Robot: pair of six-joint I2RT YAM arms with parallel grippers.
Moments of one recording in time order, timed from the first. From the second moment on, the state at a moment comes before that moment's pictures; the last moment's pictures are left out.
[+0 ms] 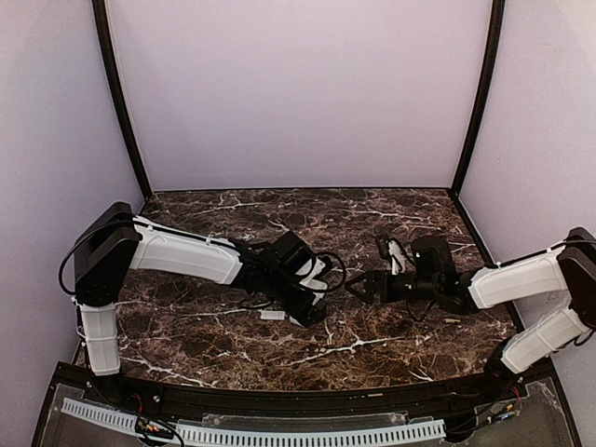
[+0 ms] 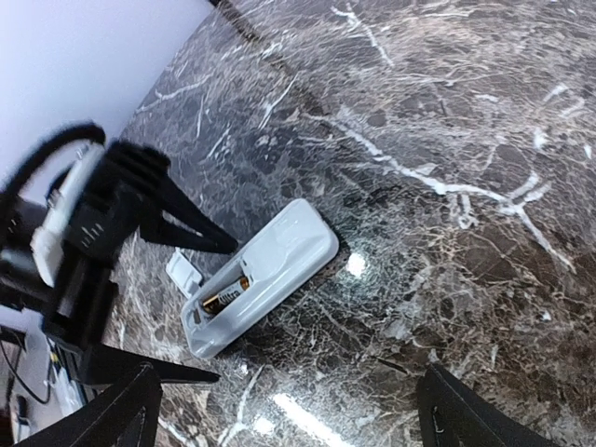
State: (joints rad) left arm -0.99 1.97 1.28 -0.31 0.07 -0.17; right arm 0.70 1.41 0.48 0.39 -0.31 0.52
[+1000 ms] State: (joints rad) left arm -0.99 1.91 1.09 -0.03 0.01 -0.28; right arm 0.63 1.56 0.50 0.50 -0.48 0.67
